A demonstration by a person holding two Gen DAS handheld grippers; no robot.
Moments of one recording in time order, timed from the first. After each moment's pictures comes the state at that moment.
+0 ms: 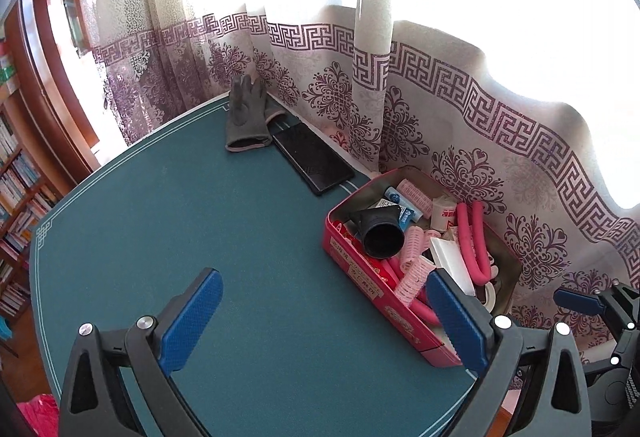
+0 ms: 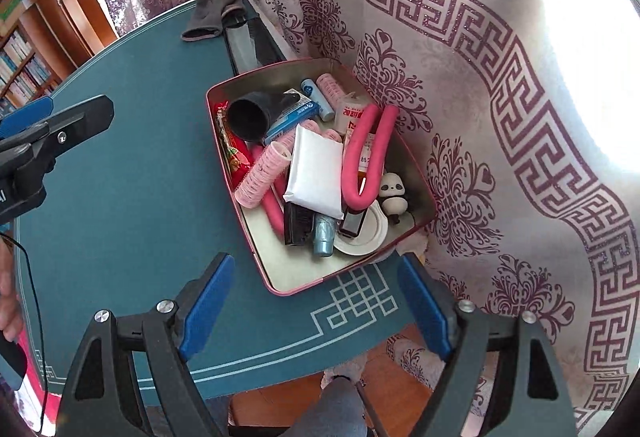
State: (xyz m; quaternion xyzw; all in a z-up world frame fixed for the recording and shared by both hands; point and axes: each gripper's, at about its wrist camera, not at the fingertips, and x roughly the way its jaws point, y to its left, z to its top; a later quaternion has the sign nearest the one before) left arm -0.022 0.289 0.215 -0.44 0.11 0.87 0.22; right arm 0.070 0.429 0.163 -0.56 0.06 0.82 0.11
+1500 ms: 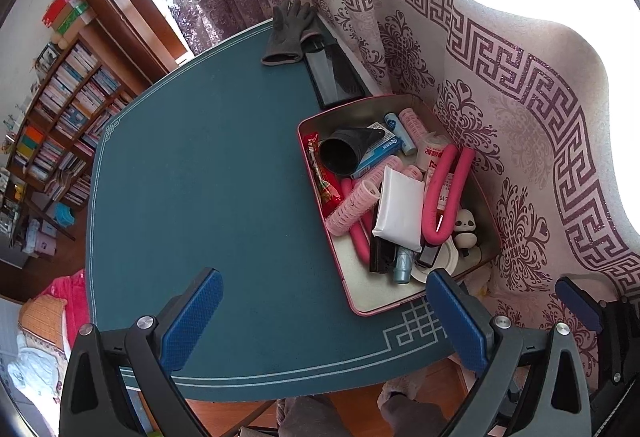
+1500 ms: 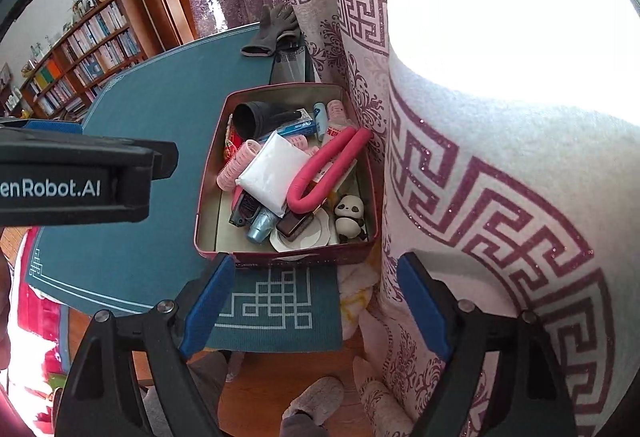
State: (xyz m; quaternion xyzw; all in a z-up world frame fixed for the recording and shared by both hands) left arm 0.050 0.421 0.204 -0.55 0.12 0.82 0.00; right arm 0.121 0.530 0.156 -0.49 0.02 0.87 -0.07
